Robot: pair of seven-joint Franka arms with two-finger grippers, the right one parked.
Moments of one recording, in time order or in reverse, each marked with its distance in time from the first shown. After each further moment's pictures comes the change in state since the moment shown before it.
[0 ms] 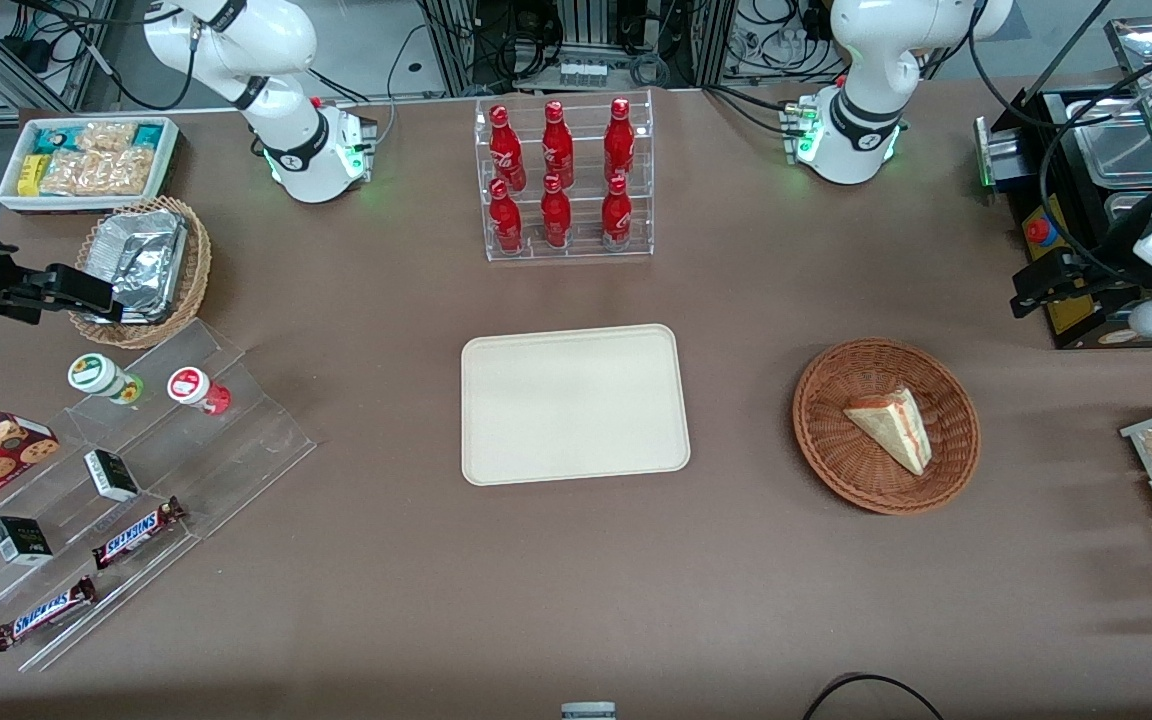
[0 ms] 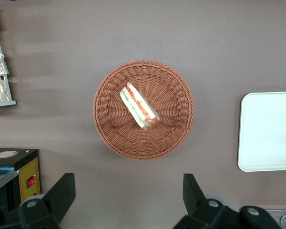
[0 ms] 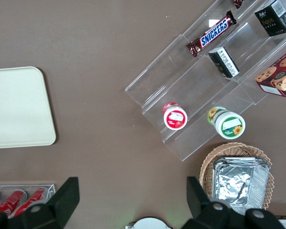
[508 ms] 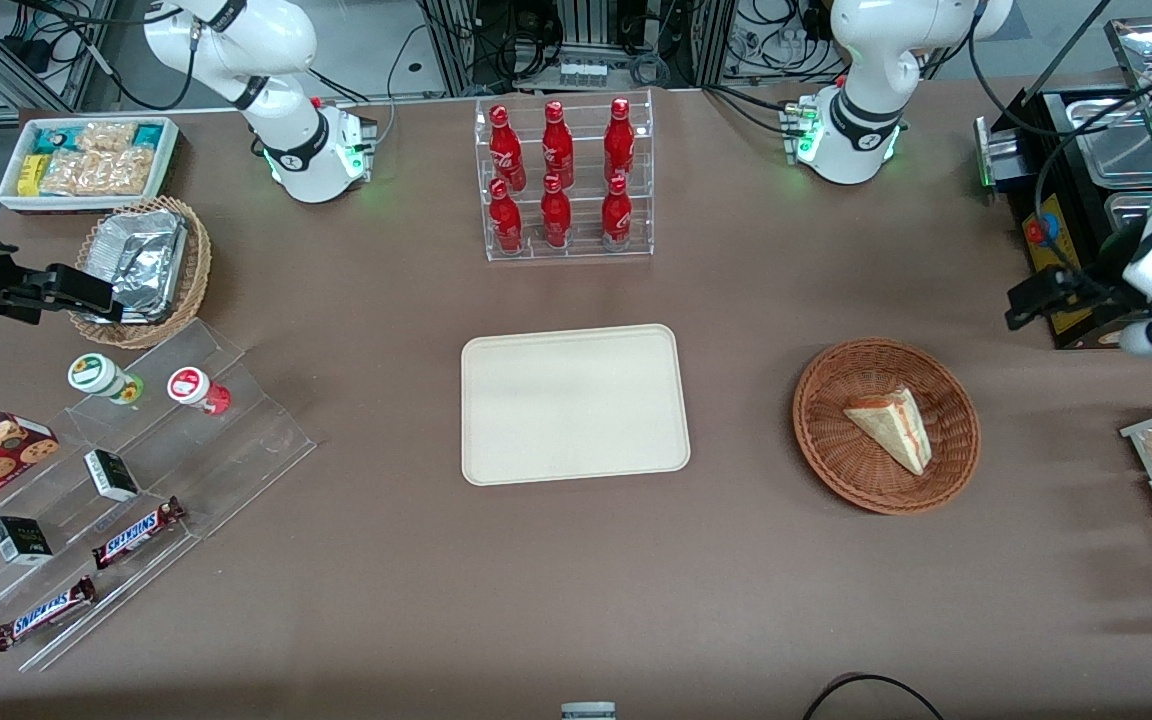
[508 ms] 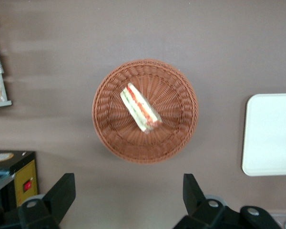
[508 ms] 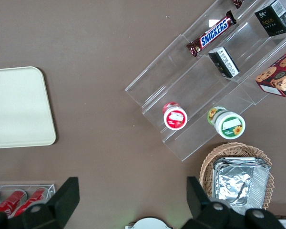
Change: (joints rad) arm 0.001 0.036 0.004 -0.053 0.001 0.082 0.000
